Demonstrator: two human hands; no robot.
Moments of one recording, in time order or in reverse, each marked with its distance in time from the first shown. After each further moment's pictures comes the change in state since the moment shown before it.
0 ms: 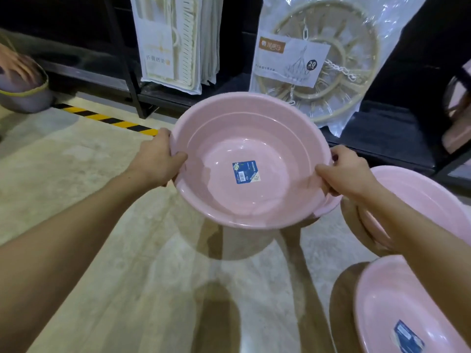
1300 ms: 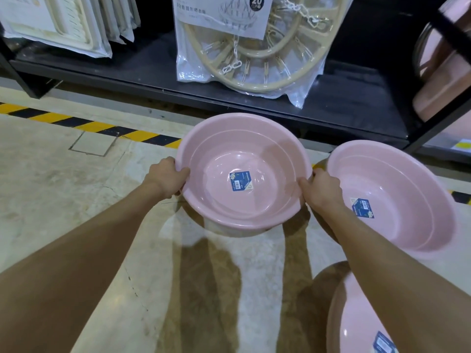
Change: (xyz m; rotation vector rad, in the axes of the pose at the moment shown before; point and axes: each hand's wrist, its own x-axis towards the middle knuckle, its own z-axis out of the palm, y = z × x) left_hand 0.101 0.027 0.246 -0.046 -0.344 -0.186; right_hand 0.115 0.186 0.074 -0.135 0.055 0.327
